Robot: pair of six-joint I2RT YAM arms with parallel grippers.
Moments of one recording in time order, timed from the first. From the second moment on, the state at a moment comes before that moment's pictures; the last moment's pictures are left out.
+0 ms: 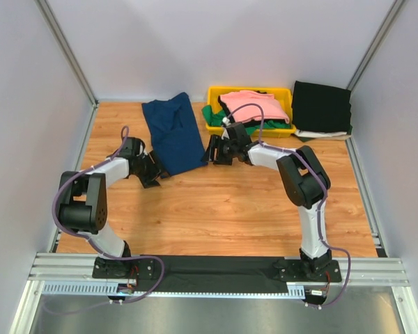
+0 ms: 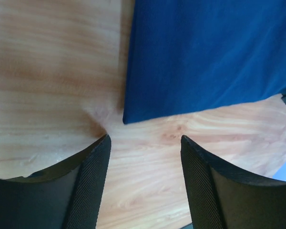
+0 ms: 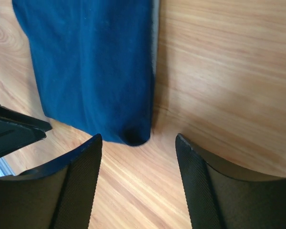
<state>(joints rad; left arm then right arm) -0.08 1.64 0.88 -0.33 0.34 -0.65 0.52 2.11 1.37 0.00 -0.36 0.63</state>
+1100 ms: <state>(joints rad) -0.15 1.31 0.78 -0.41 0.17 -0.73 0.56 1.88 1.07 0.03 -0.39 0.67</state>
